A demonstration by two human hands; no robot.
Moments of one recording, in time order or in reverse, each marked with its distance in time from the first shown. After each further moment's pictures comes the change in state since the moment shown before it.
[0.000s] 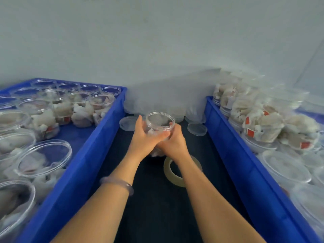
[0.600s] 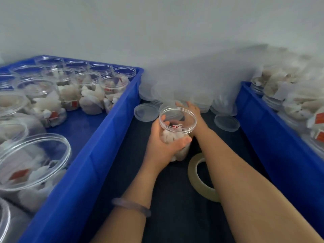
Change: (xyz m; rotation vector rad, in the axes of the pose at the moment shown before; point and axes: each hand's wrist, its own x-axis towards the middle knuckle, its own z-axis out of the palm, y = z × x) left_hand 0.013 -0.059 -0.004 -0.085 0.012 0.131; right_hand 0.144 0.049 0.012 -0.866 -0.163 -0.160
